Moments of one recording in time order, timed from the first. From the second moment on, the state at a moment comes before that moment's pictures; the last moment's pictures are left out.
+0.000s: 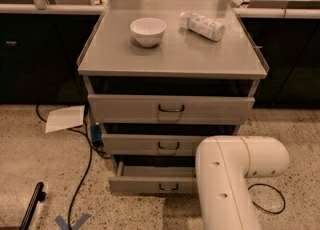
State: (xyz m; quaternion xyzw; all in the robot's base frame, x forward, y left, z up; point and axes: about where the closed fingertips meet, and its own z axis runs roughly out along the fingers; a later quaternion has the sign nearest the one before) arm 0.665 -0.250 0.165 0.00 0.97 0.03 0.23
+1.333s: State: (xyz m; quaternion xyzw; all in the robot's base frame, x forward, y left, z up) arm 0.591 -0.260 0.153 0.00 0.98 0.08 0.16
